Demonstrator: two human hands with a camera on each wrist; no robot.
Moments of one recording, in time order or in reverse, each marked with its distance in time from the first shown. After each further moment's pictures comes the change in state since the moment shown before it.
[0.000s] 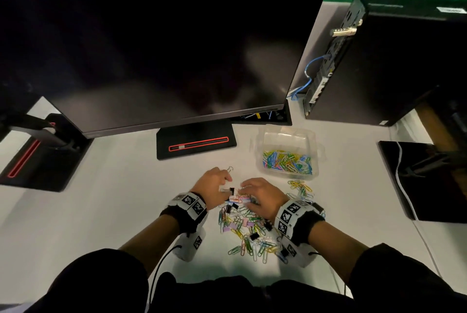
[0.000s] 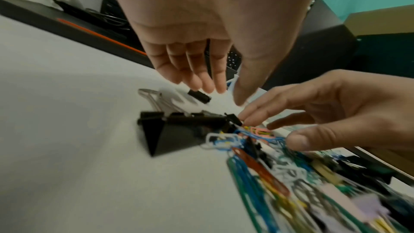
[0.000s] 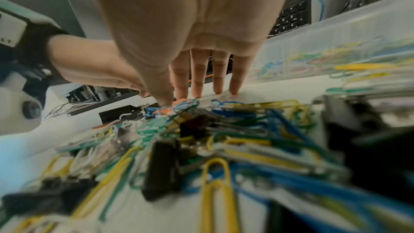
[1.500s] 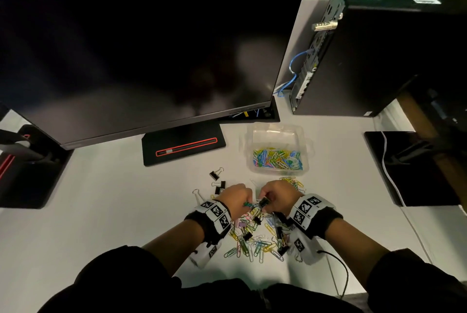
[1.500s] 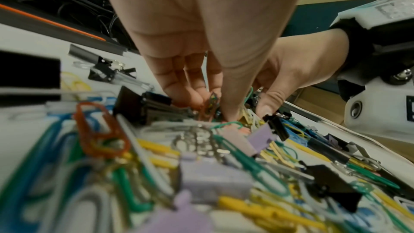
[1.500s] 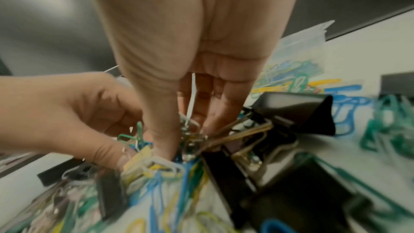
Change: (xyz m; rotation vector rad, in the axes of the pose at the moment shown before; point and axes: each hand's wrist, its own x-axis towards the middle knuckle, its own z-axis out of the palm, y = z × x) left_hand 0.010 0.056 0.036 0.242 -0.298 0.192; right_hand -0.028 0.024 -0.026 0.168 -0.029 0.309
